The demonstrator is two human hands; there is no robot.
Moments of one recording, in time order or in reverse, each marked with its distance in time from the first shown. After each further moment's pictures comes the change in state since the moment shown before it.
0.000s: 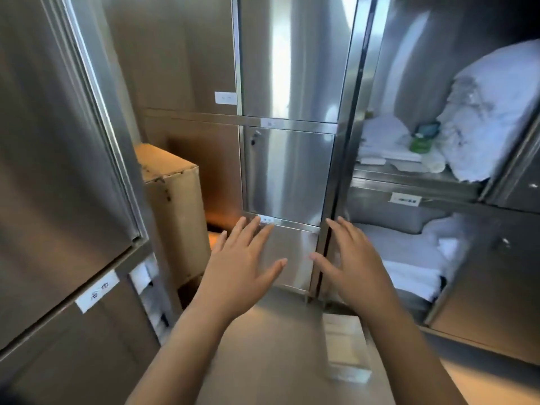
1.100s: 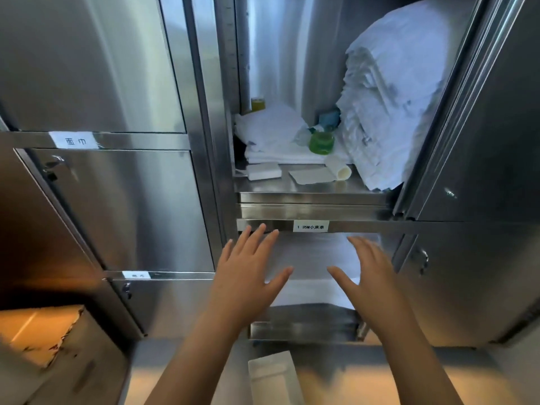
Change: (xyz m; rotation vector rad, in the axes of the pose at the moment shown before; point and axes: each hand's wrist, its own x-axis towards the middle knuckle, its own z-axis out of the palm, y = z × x) left_hand 0.383 0.207 0.243 -0.199 -0.163 0.228; right_hand 0.209 0.394 -0.037 -0.041 0.095 0.434
